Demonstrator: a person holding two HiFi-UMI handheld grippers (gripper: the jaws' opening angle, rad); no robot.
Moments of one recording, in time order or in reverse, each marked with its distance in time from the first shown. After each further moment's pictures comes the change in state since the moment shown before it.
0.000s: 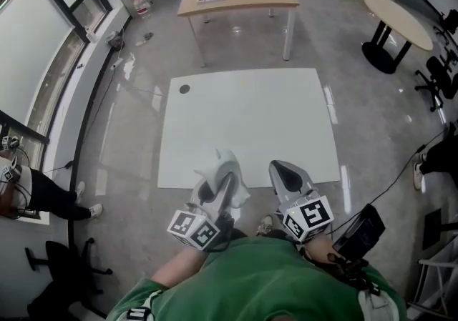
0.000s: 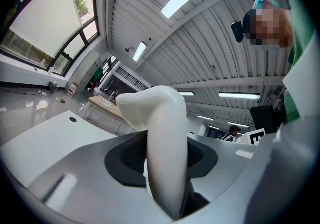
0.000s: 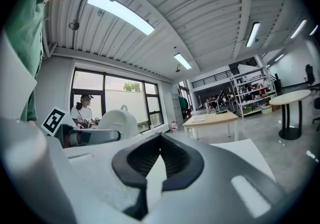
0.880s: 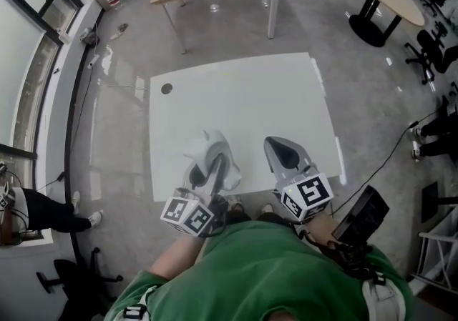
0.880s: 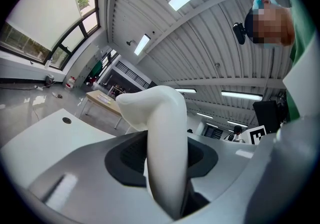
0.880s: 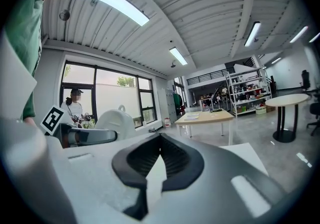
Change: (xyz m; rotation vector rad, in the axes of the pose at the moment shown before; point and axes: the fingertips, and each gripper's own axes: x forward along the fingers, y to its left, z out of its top) left arm 0.064 0.072 0.021 -0.029 0.064 -0.009; right arm 0.082 -0.041 0.004 -0.015 0.057 -0.072
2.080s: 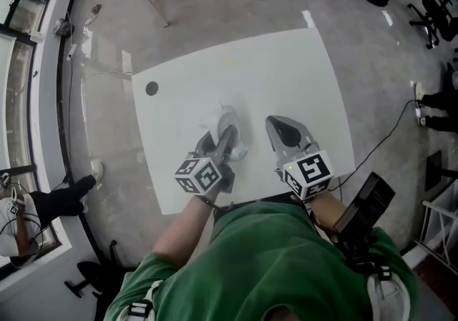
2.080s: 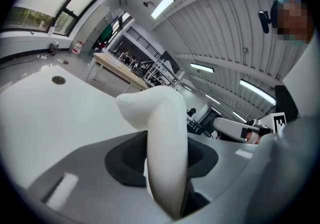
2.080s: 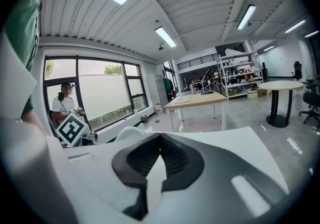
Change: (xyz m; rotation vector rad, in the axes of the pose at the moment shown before) left arm 0.148 0.125 -0.095 -0.177 0.363 0.041; right arm 0.113 -0.091 -0.055 0.094 0.195 -0.086
